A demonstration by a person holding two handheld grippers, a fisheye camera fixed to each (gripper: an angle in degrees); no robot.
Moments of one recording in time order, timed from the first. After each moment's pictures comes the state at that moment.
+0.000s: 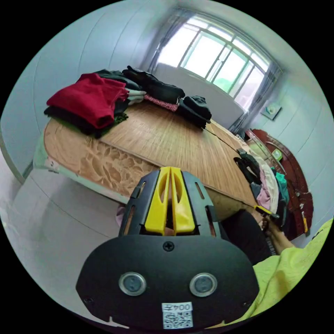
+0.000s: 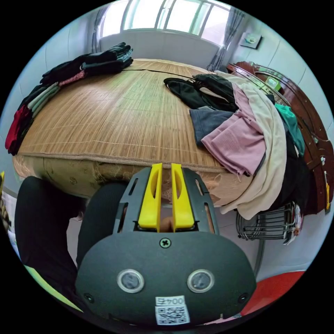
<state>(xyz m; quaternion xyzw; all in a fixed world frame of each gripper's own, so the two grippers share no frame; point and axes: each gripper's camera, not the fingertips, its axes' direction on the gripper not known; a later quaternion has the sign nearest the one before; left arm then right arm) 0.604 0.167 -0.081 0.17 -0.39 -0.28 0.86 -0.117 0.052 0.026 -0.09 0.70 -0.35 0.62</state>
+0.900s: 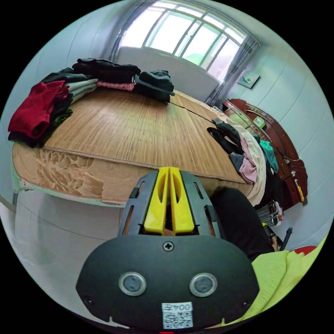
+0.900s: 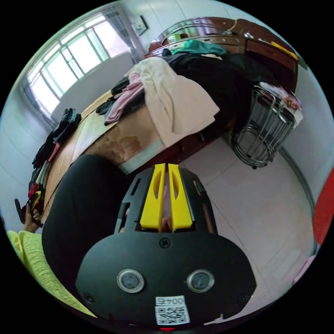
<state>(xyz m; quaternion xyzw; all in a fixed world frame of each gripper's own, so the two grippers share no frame) 0.527 0.139 0.084 0.01 -0.36 -0.19 0.91 -0.031 0.239 -0.420 0.13 0.64 -0.16 0.74</state>
